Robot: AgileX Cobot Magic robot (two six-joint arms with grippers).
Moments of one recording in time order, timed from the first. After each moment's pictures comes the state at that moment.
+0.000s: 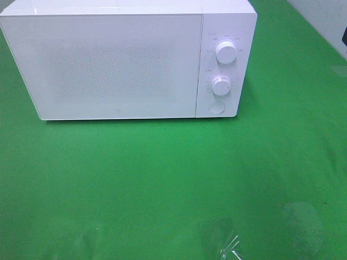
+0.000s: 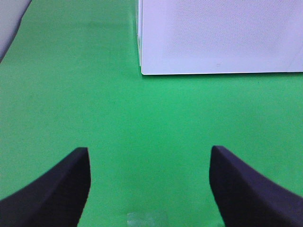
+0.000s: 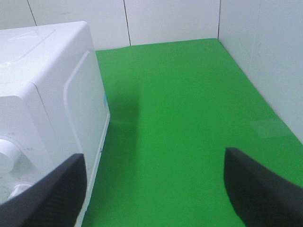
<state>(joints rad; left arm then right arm) -0.06 0.00 -0.52 -0.05 1.07 0.03 -0.01 1.08 -0.44 -0.08 -0.42 0.09</state>
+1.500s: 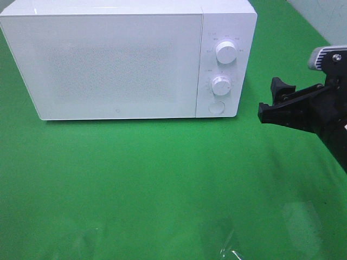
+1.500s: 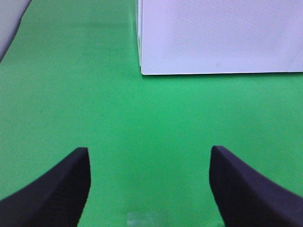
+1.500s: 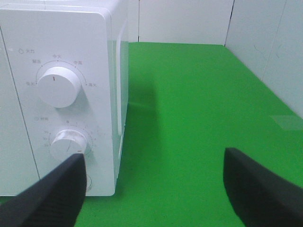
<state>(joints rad) -0.06 0.00 -0.52 -0.05 1.07 0.03 0.76 1.45 -0.31 0.90 -1.17 -0.50</state>
